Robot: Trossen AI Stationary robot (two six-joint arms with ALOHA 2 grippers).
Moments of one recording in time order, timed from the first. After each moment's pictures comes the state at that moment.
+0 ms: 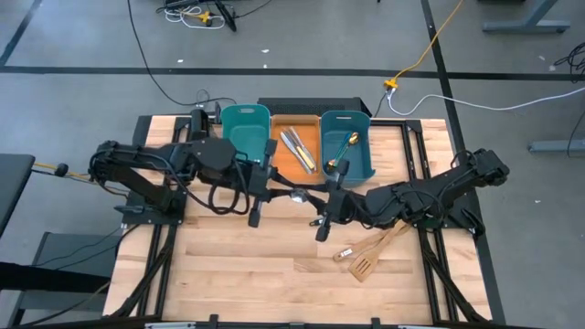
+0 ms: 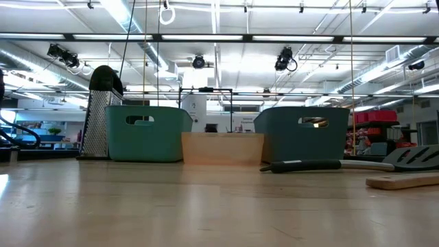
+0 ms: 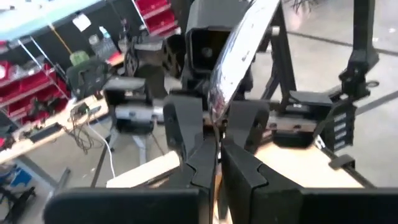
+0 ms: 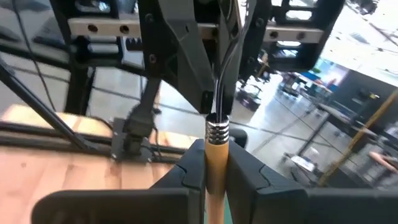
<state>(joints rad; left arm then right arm) -0.20 1.44 1.65 -0.35 -0.06 0.37 0.42 1.50 1.48 -0.07 0.76 -0.34</state>
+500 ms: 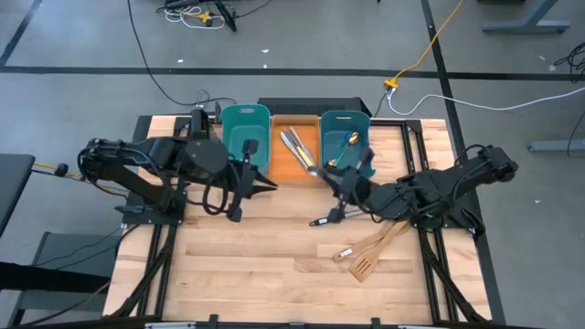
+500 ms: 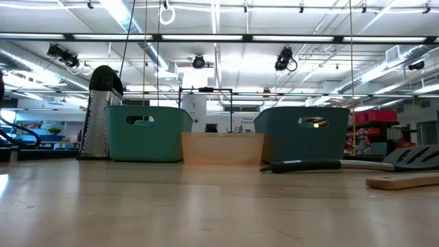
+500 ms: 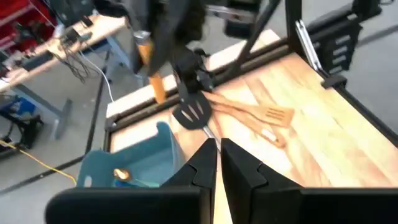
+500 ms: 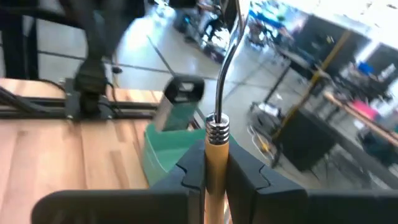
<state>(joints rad) -0.20 1.35 1.64 -0.73 -0.17 0.32 0.42 1.41 1.48 -0.42 0.95 -0.09</state>
